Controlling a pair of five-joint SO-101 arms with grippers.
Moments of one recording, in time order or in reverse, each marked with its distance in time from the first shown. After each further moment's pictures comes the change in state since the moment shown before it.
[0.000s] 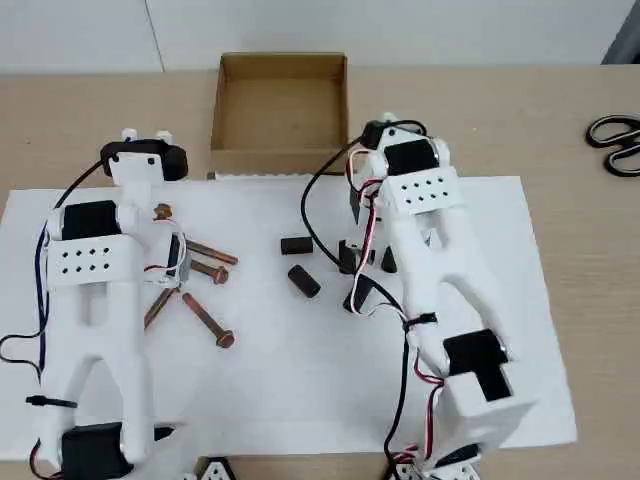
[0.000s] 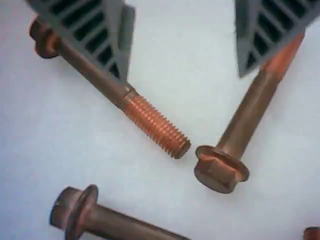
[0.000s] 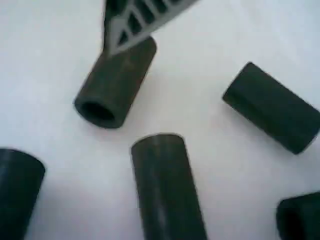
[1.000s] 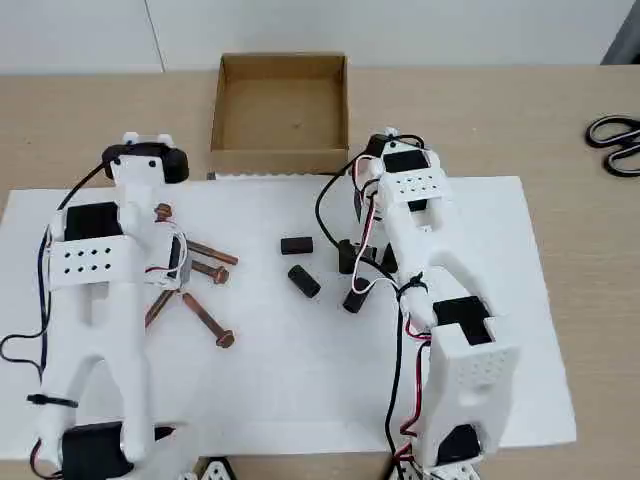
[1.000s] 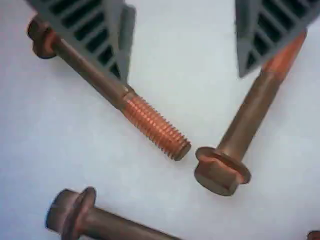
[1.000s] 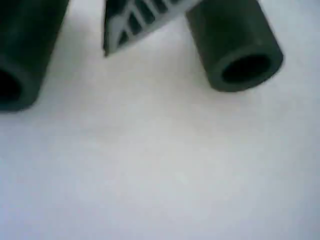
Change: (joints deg) left arm 0.0 0.0 1.8 -1.2 0.0; right arm 3.3 14.5 -0.4 -13.9 1.1
